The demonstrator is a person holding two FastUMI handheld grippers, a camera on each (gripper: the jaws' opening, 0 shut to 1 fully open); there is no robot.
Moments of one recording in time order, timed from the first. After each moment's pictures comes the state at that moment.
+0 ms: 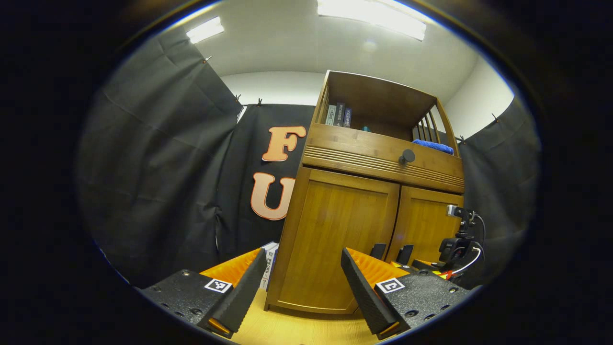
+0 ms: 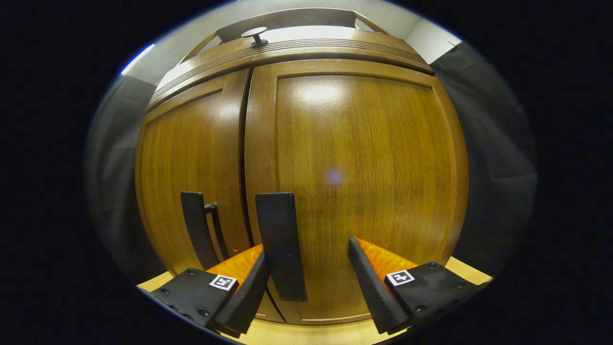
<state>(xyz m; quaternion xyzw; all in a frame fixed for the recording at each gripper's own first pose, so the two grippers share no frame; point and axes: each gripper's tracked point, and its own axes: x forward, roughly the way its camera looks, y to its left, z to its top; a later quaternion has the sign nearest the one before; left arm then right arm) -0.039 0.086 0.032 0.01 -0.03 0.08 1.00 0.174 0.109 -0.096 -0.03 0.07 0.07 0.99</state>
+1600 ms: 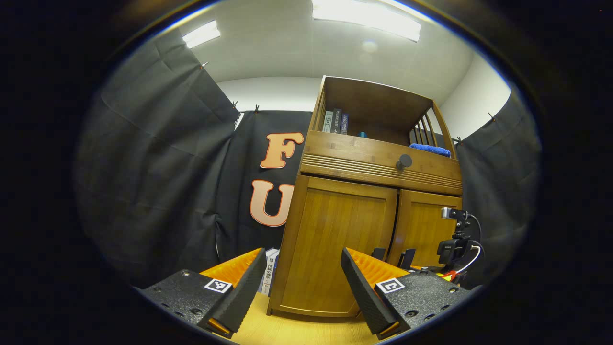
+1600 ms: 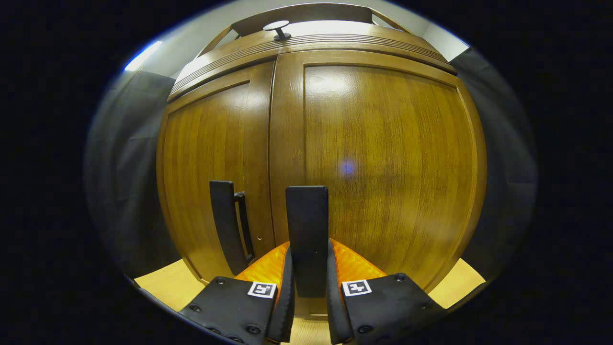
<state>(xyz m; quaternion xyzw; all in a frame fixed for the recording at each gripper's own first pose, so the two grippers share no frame) -0.043 0.083 0.045 0.02 -0.05 0.08 1.00 0.163 0.138 -0.094 -0.04 0.11 0.14 0.98</state>
